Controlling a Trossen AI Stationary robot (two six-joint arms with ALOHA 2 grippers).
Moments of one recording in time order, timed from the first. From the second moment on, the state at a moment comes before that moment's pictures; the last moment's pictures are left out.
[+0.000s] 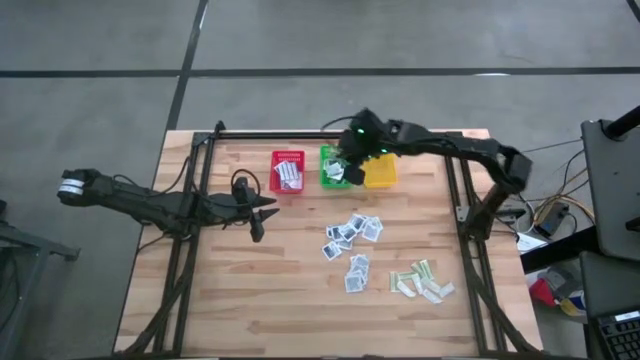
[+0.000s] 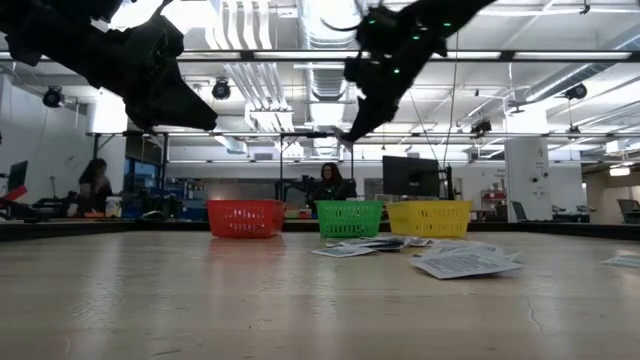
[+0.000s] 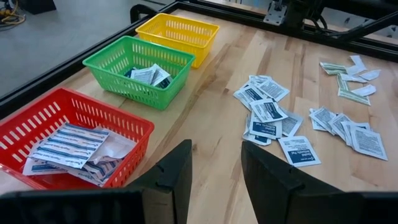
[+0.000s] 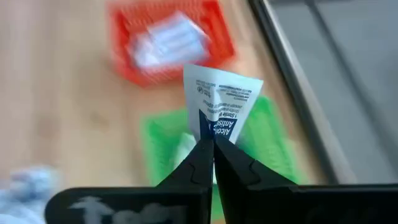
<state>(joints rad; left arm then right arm) -0.11 0.85 0.40 0.03 -0.42 -0.31 -0.43 1.70 1.38 -0.53 -0.05 -0.23</state>
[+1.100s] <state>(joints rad) -0.11 0.85 0.40 0.02 -0.42 -0.31 -0.46 2.32 2.05 -1.20 -0.02 -0.37</state>
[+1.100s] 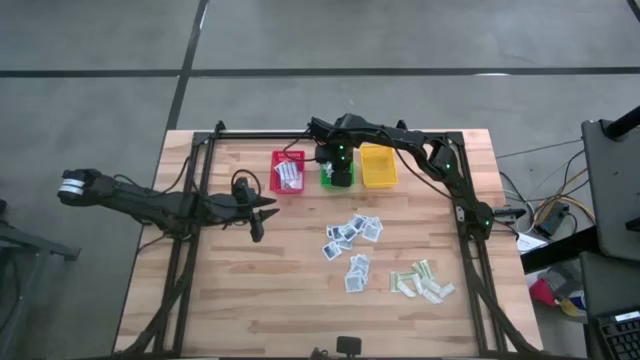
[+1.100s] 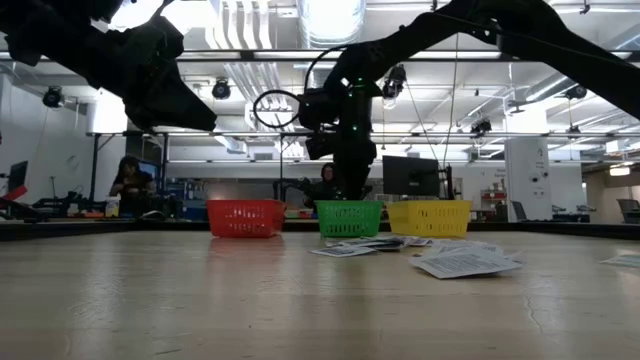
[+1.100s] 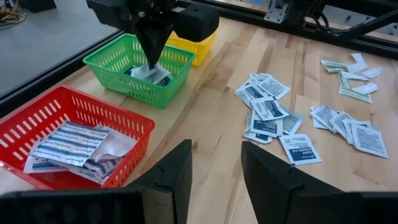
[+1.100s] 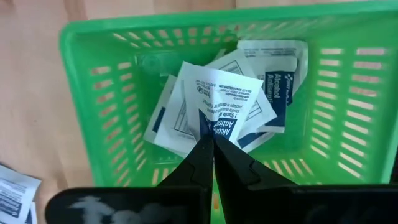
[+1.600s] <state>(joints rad) -0.11 0.85 0.40 0.02 -0.42 -0.31 -0.46 2.31 2.05 -1.18 -0.02 -0.37</state>
